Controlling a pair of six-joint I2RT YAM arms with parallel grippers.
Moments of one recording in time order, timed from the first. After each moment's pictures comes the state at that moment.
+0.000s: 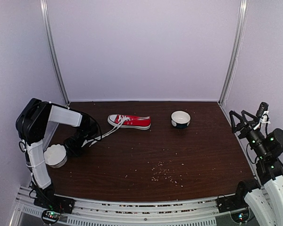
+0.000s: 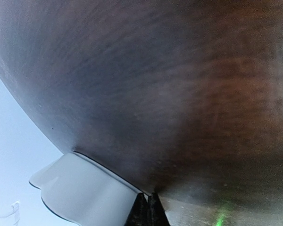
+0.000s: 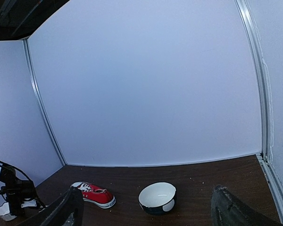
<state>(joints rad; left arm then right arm) -0.41 1.96 1.14 -1.12 -0.55 -0.03 0.01 0.27 0.34 0.16 -0.30 0.34</state>
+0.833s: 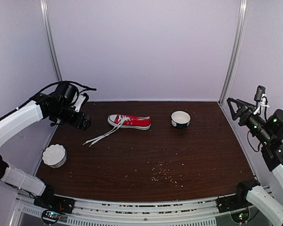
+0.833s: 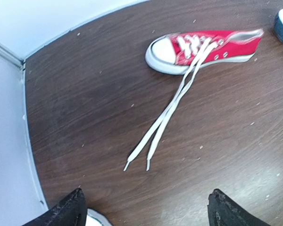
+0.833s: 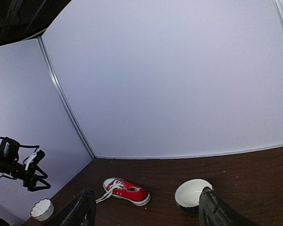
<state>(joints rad) -0.44 1.31 1.19 -0.79 -0.15 -0.01 0.11 0.48 0.58 0.07 -0.31 0.41</state>
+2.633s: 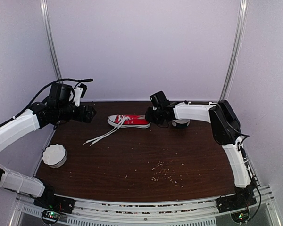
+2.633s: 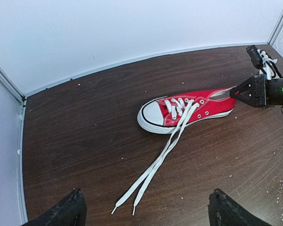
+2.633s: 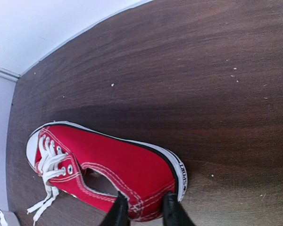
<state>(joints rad) -0.46 1.21 1.04 -0.42 -0.11 -0.06 0.66 2.34 1.87 -0.26 0.06 0.80</state>
